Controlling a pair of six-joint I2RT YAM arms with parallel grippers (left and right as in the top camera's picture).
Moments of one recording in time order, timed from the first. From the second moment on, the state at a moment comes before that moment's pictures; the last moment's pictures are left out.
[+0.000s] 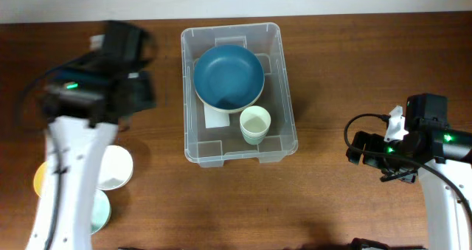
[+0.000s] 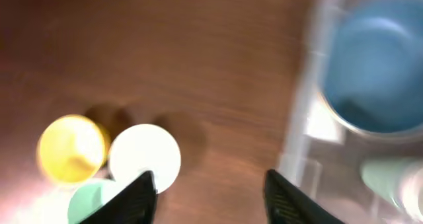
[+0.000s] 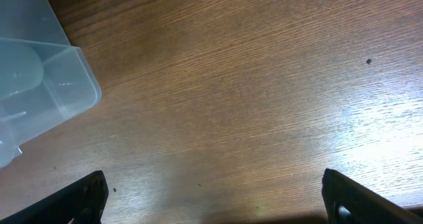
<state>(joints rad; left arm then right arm) -0.17 1.53 1.86 -1.45 -0.29 -0.42 -0.24 1.21 1.11 -1.27 -0.17 0.13</state>
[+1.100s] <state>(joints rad) 0.16 1.76 1.08 -0.84 -0.07 -0.46 -0.24 1.21 1.11 -1.27 -0.17 0.13</state>
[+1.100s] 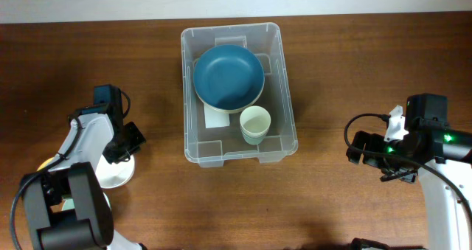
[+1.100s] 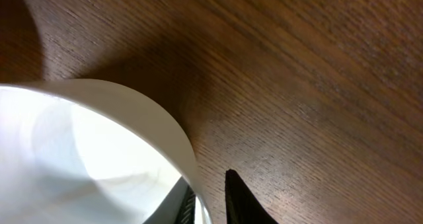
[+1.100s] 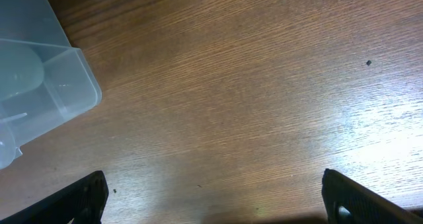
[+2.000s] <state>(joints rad) -0.43 1.71 1.74 -1.24 -0.01 -0.41 -0.24 1.21 1.11 -1.27 -0.17 0.13</state>
